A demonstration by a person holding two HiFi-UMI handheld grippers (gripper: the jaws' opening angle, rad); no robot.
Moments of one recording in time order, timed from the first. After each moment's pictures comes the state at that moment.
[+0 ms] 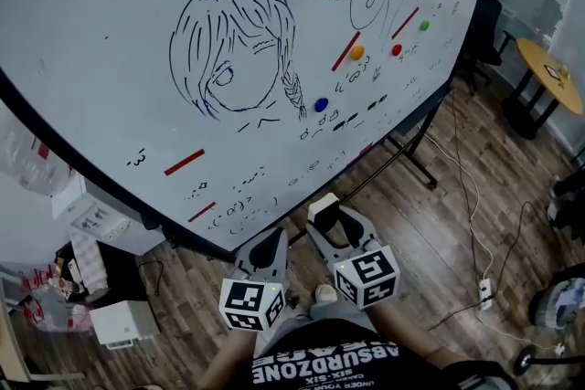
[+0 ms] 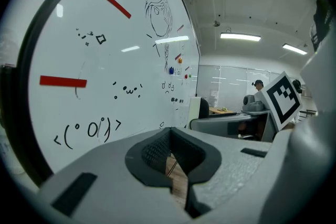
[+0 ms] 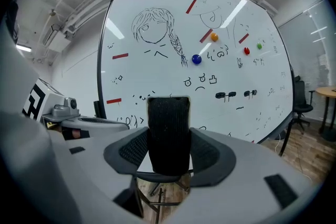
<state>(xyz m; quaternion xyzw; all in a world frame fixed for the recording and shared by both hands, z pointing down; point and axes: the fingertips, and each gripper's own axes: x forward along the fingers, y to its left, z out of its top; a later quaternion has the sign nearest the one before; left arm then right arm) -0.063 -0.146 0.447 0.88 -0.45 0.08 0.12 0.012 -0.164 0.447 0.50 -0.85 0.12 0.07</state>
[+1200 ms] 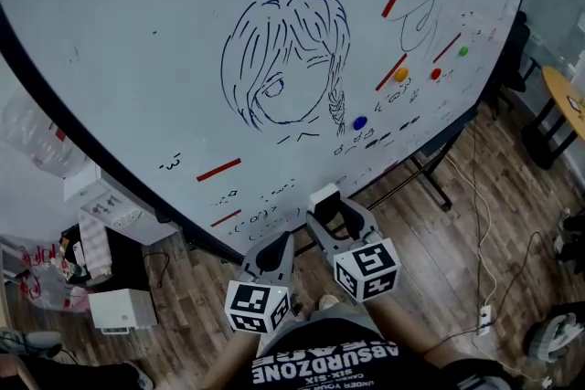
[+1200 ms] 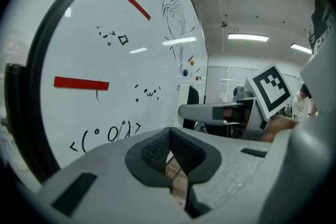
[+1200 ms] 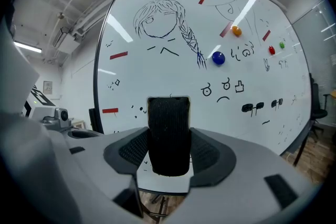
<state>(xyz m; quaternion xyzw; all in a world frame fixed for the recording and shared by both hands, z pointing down) -0.094 -0.166 0.447 0.86 -0.49 0.07 0.13 -0.033 -0.215 0.424 0.46 -0.88 0.10 0.06</state>
